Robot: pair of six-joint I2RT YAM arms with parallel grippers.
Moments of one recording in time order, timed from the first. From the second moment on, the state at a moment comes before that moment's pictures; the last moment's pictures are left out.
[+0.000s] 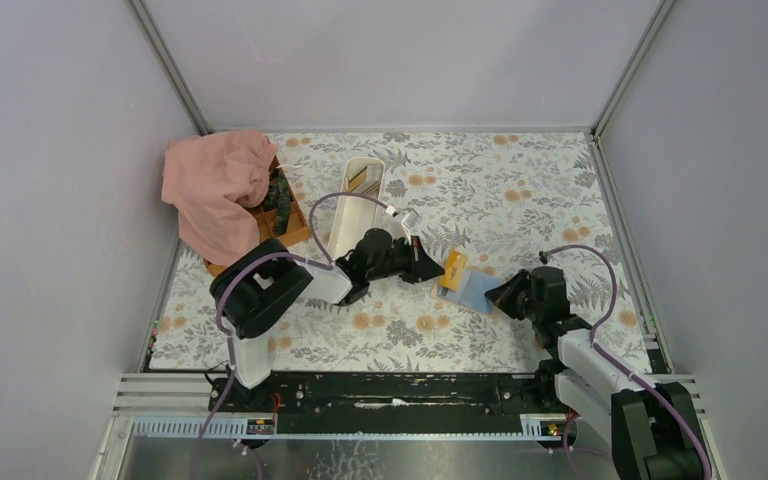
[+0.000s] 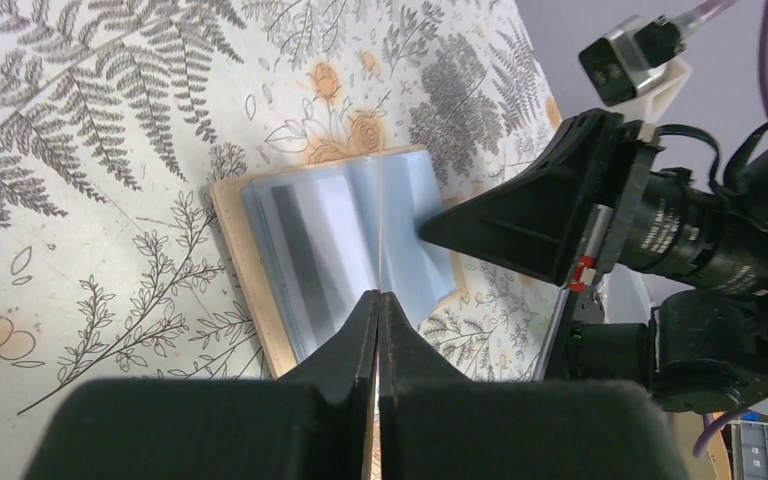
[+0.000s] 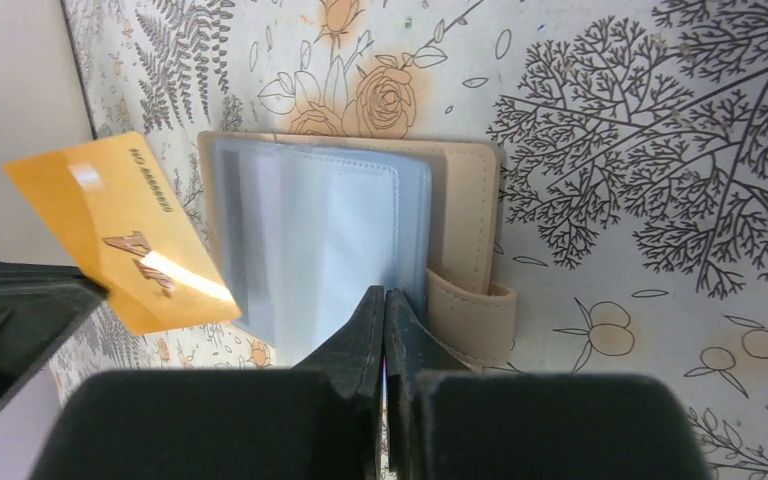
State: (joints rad) left arm -0.77 1.88 0.77 0.81 0.36 -0.77; right arm 0.17 0.92 0.12 0.11 -0.18 0.83
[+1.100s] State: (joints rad) left arm -0.72 1.81 0.61 1.49 0.57 -1.04; right arm 0.17 0.51 0.11 0.38 -0.68 0.78
